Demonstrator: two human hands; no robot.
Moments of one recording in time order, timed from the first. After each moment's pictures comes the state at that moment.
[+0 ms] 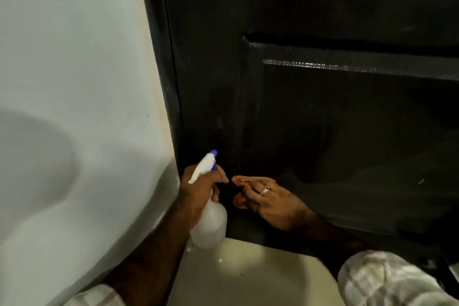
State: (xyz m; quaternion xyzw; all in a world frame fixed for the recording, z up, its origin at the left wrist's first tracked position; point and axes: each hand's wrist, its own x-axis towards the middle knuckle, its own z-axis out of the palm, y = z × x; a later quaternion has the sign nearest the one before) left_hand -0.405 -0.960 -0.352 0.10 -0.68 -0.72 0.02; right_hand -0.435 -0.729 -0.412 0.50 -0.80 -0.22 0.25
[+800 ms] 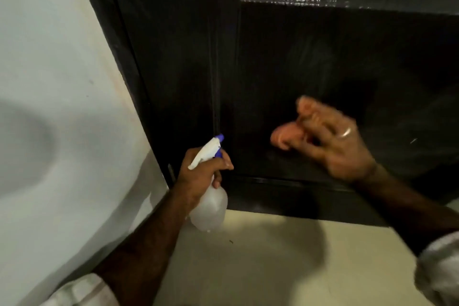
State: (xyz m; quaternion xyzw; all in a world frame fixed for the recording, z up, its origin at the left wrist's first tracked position) left_hand -0.412 -0.924 -0.386 0.03 -0.70 -0.71 -0.04; right_hand -0.426 -0.615 -0.340 0.35 -0.84 -0.03 0.41
